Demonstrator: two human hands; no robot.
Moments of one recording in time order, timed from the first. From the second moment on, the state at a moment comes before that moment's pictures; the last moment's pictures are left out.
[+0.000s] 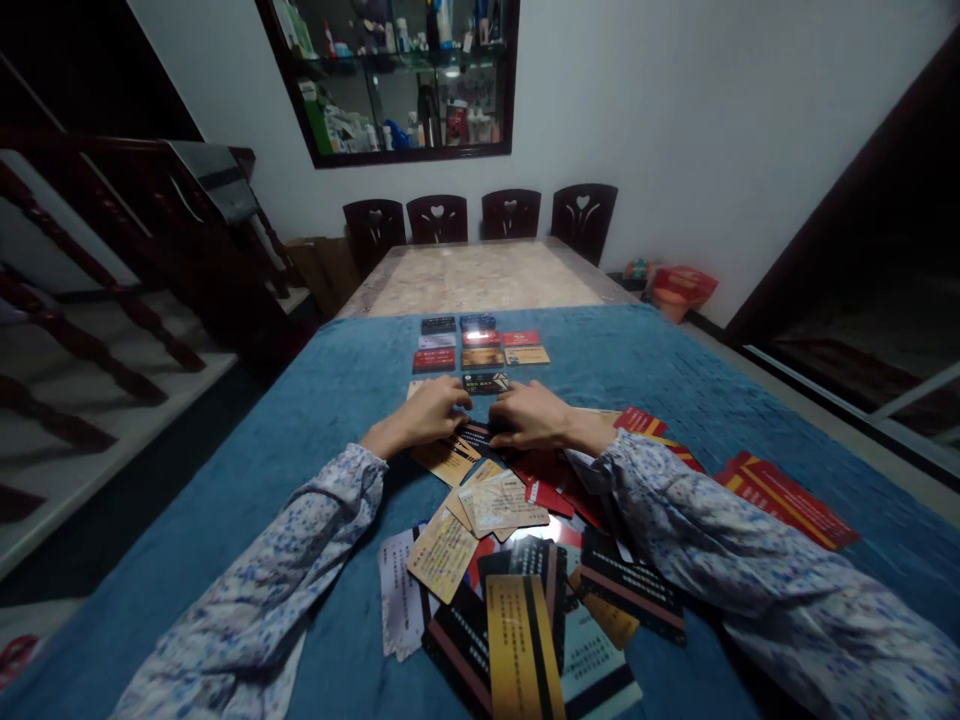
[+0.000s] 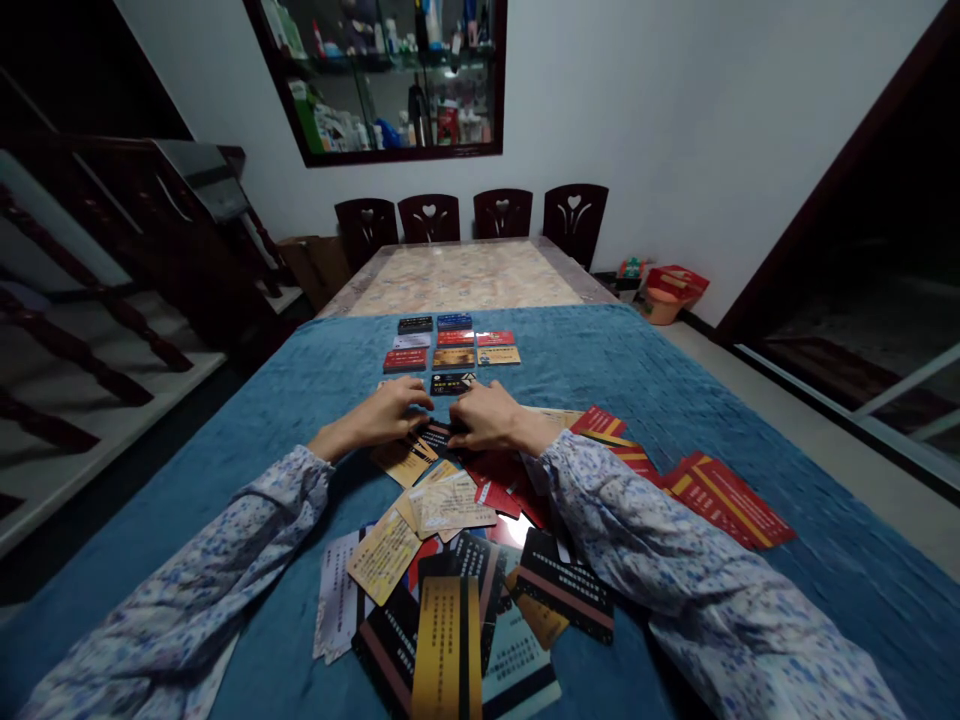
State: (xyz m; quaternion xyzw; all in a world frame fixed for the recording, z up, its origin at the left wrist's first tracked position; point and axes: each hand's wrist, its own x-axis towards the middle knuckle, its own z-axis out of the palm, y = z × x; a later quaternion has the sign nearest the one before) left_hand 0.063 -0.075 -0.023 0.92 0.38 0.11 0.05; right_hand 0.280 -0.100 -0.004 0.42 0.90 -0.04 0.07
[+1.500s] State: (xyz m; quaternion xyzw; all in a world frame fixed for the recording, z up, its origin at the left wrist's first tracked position) left_hand 0.068 -0.077 -0.034 0.91 0.39 0.13 0.07; right_hand 0.270 -0.099 -0.002 0.56 0.82 -0.11 0.02
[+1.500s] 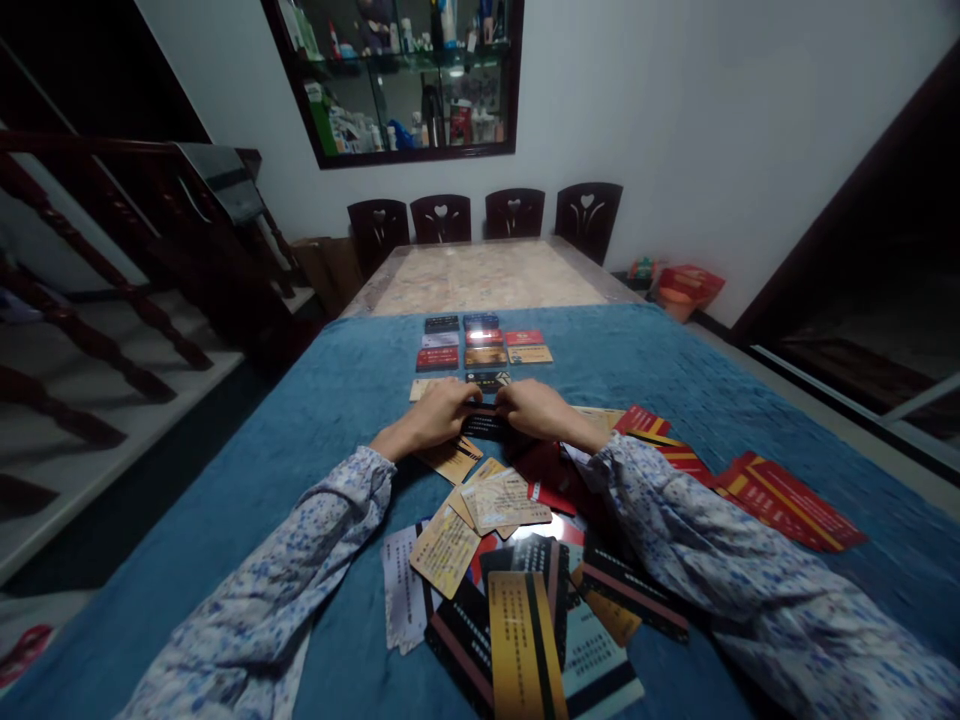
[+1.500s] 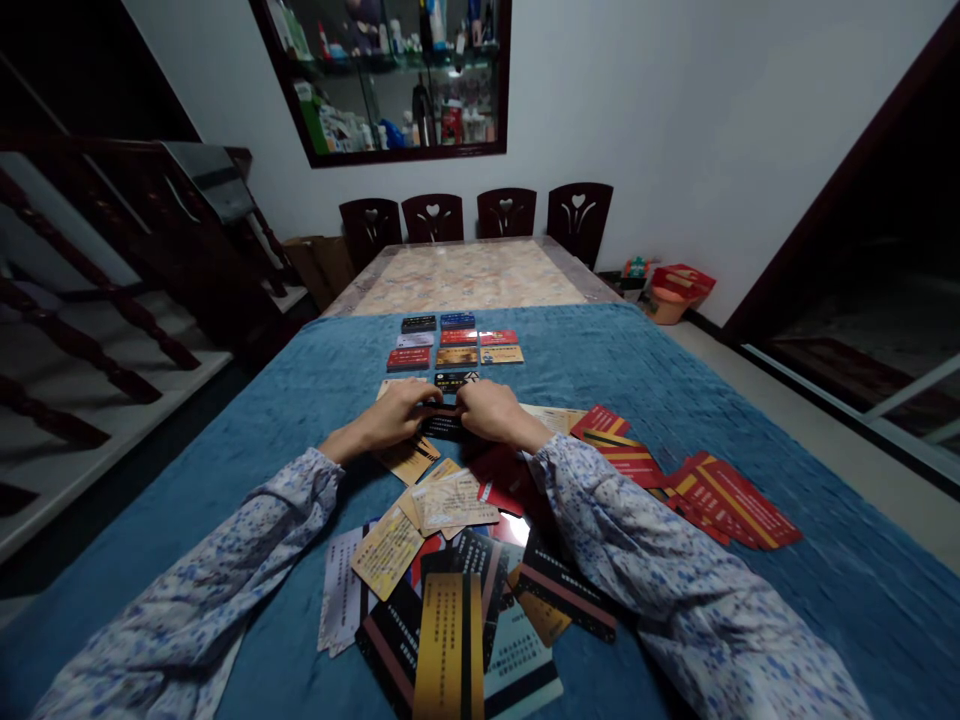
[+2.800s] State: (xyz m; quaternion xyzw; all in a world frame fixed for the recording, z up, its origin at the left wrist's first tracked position) left_hand 0.075 -0.098 -0.018 0.92 0.39 0.08 -0.01; right_hand 0.285 -0.110 0.016 0.49 0.87 -0.02 0.07
